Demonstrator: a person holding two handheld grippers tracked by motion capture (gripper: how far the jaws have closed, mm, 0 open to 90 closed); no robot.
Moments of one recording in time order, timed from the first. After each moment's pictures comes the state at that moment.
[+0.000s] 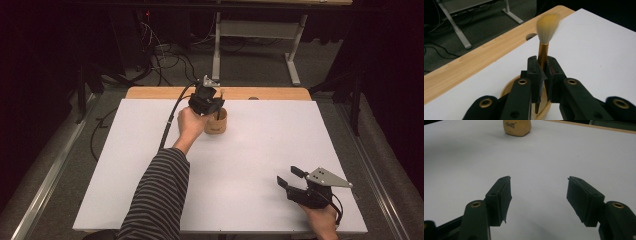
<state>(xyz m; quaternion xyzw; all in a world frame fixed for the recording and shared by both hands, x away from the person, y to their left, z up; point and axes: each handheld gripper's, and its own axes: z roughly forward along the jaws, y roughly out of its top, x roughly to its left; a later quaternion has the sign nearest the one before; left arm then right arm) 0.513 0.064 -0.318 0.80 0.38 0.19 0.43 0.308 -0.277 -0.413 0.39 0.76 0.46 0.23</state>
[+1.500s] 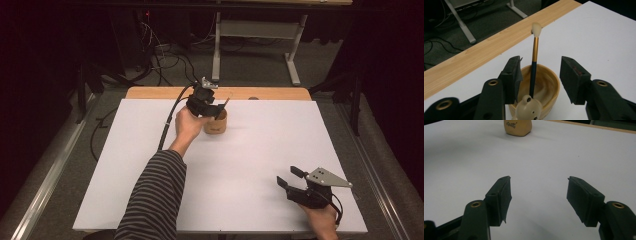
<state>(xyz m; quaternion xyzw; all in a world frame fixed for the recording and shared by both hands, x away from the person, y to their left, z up) 0.509 0.070 -0.319 0.80 0.38 0.20 0.41 0.308 -0.277 -0.413 0.39 0.76 0.46 0.23</state>
